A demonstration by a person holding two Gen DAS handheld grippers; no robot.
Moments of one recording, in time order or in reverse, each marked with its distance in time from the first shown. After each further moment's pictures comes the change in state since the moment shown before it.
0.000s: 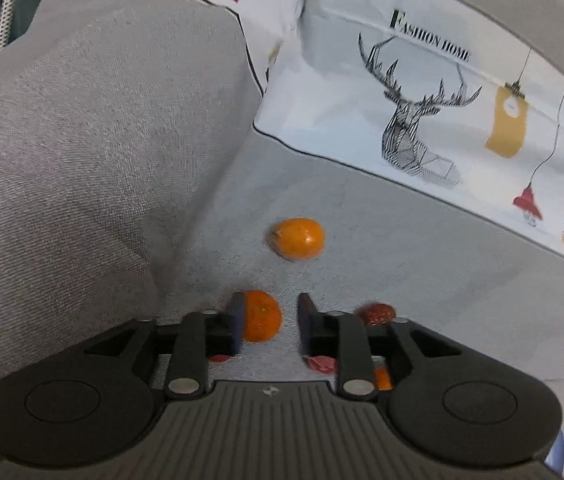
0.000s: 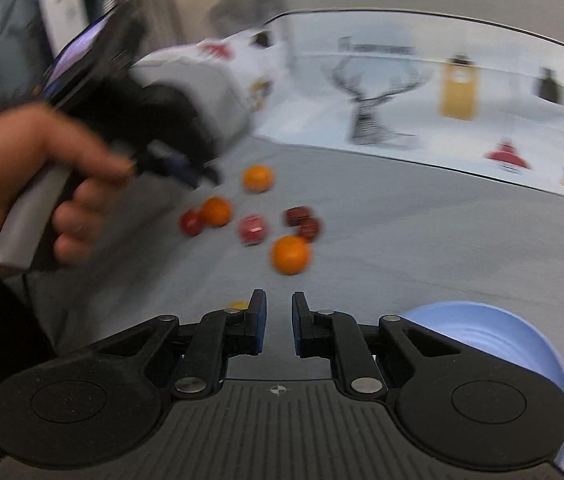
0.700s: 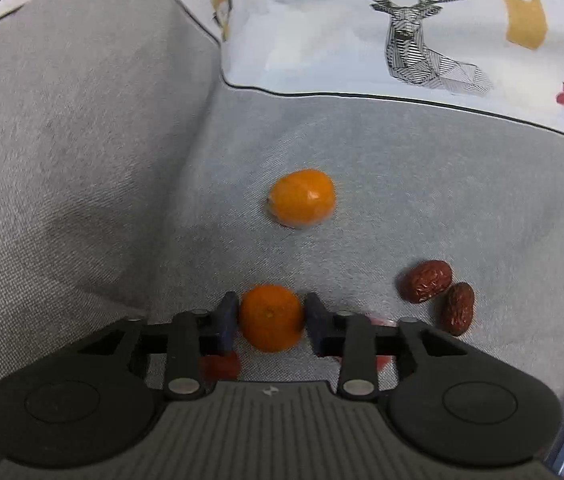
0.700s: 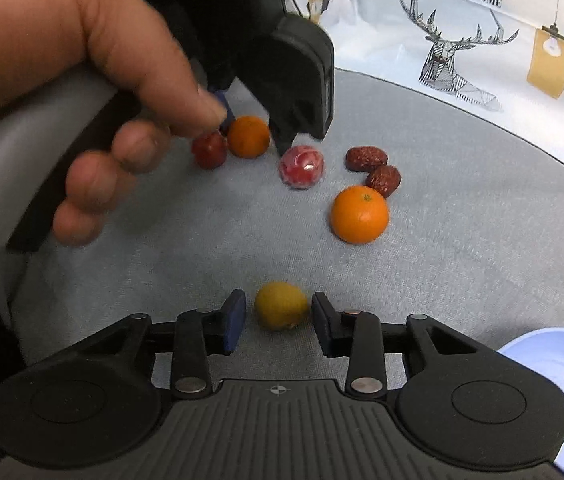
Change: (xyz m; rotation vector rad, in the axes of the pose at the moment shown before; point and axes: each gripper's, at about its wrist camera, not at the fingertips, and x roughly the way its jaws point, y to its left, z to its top) left arm 0.060 -0.036 -0.007 0.252 0.088 0.168; right arm 0.084 0.024 -0.001 -0.120 0.193 -0.010
